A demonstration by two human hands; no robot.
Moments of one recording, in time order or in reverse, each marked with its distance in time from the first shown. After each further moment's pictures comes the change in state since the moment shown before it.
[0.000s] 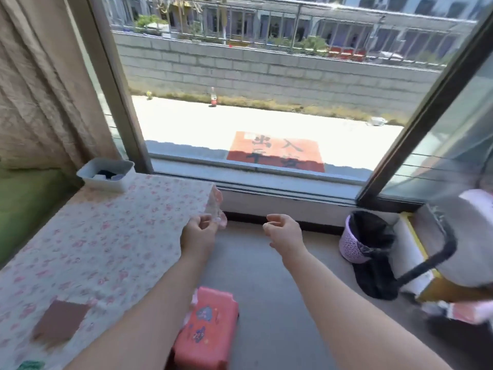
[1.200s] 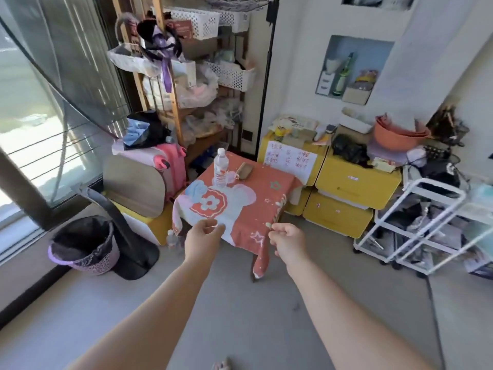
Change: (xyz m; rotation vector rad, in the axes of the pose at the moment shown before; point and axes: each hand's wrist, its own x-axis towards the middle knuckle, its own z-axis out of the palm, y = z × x) left_hand -0.594 -0.047 0.499 0.383 -1.240 0.264; right_hand -0.368 0.328 -0.613 0.504 1.238 0.311
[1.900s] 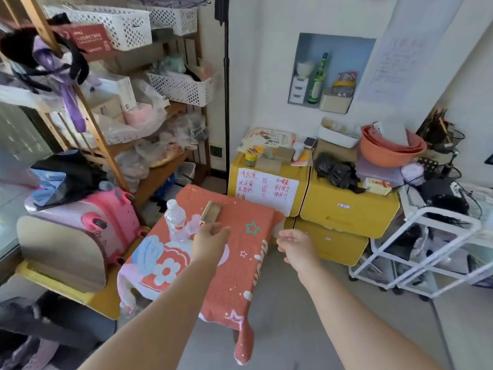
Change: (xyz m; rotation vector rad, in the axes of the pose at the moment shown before) left_hand 0.229 0.108 0.212 0.062 -0.227 0.009; right_hand 0.278 -0.065 -0.064 -0.033 0.130 0.049
